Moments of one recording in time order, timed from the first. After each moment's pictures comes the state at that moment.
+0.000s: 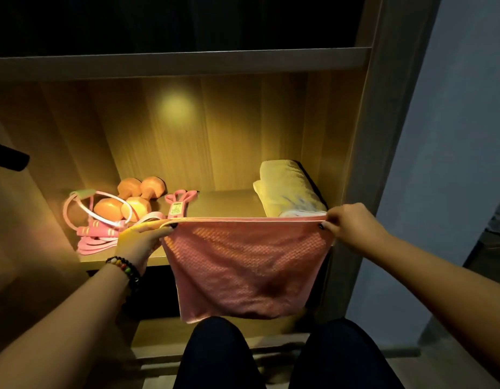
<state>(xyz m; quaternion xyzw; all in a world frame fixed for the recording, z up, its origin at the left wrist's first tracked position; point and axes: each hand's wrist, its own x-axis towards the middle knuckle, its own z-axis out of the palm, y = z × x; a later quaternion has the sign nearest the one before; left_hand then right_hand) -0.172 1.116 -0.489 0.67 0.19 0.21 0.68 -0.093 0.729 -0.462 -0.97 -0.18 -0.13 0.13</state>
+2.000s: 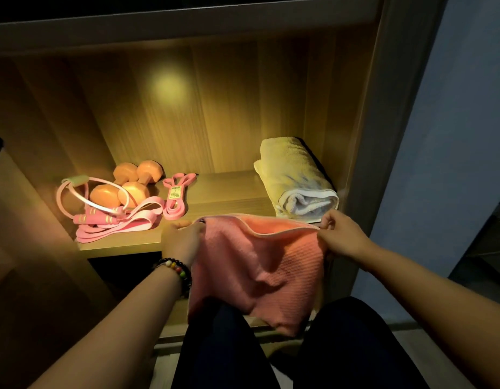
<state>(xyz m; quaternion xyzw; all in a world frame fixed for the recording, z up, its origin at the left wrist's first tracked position) -0.158 1.045 -0.520 0.68 0.30 0.20 0.64 -0.113 0.754 -0.516 -0.88 -0.02 0.06 0.47</state>
